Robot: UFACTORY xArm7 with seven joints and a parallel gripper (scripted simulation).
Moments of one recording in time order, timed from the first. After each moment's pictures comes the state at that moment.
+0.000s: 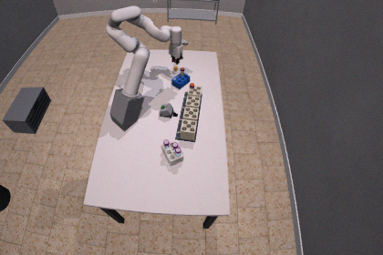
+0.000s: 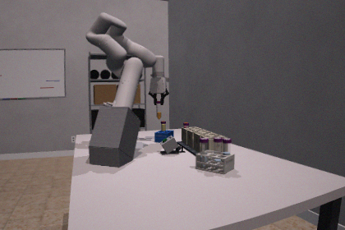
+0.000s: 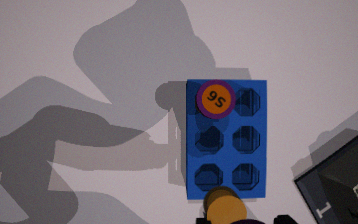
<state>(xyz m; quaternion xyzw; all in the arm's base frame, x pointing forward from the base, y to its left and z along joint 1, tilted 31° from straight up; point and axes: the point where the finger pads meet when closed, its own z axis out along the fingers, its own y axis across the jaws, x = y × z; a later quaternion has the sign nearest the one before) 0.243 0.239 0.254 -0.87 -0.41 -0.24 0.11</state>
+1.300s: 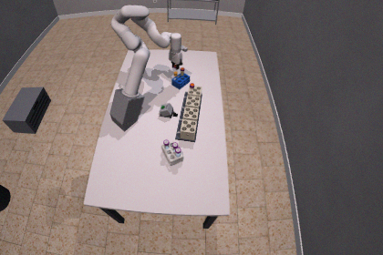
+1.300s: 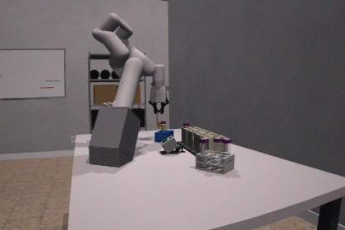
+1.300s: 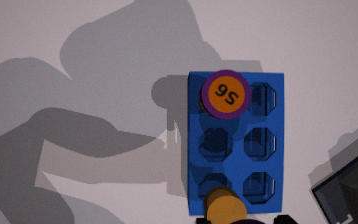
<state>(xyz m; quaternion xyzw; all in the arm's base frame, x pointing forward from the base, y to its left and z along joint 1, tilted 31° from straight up) 0.261 0.261 0.206 -0.87 -0.41 -0.24 0.11</state>
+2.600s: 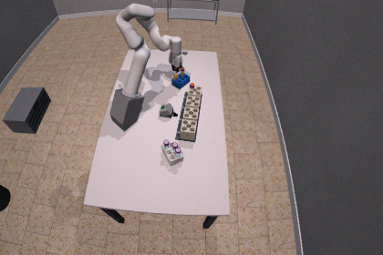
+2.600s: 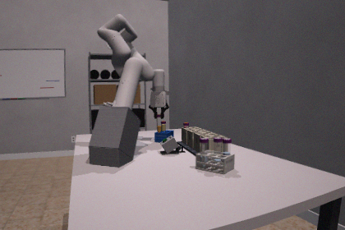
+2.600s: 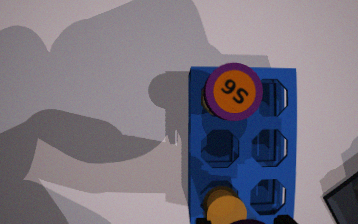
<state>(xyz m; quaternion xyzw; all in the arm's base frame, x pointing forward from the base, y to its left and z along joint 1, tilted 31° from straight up) 0.271 0.273 0.180 -0.87 -0.41 -0.24 0.11</state>
